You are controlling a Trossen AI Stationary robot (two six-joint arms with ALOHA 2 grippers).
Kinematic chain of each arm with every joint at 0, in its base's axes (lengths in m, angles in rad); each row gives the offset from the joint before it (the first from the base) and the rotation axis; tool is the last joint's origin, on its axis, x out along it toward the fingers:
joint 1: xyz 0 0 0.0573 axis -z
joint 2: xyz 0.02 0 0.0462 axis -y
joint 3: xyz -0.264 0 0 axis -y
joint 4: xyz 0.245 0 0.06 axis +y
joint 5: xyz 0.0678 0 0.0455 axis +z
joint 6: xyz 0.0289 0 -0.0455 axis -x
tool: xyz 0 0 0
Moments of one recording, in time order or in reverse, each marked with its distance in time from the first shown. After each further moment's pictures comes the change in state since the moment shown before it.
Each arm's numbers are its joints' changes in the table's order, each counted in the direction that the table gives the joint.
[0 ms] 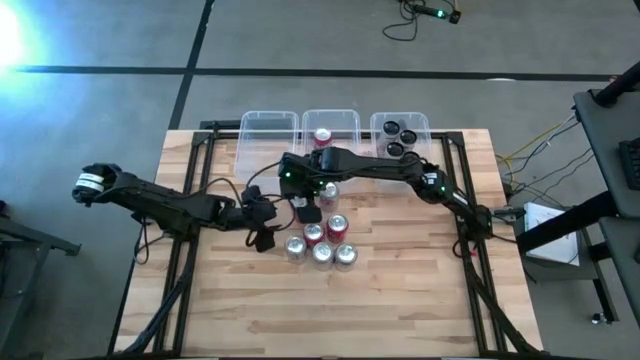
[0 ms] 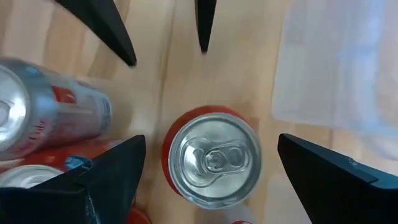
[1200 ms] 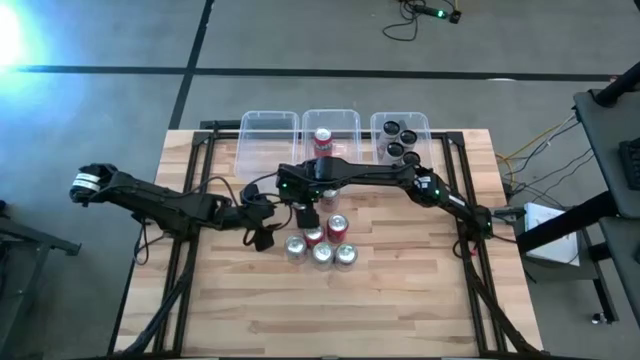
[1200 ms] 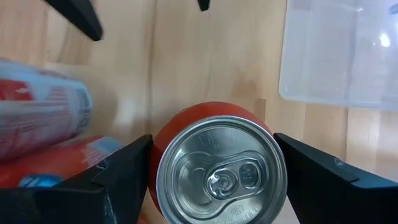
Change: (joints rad) left arm 0.001 0.043 0.000 0.002 0.015 0.016; right arm -0.031 -0.035 -0.003 0.017 -0.080 -0.073
